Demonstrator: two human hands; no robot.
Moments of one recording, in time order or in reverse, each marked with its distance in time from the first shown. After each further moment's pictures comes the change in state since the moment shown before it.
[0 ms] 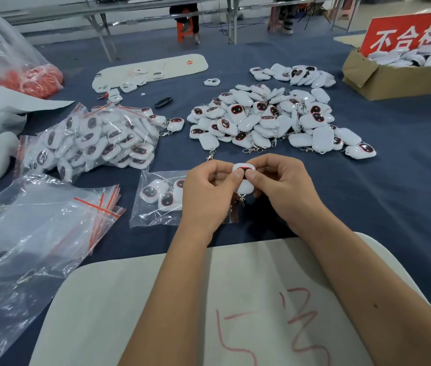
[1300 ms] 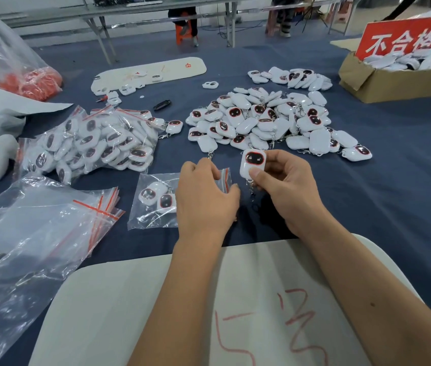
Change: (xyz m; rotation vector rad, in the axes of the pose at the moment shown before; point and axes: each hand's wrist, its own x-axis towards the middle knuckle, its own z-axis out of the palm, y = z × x) left_hand -0.008 0.007 0.002 0.707 0.220 0.139; right_hand 0.003 0.004 0.000 0.129 0.139 0.024
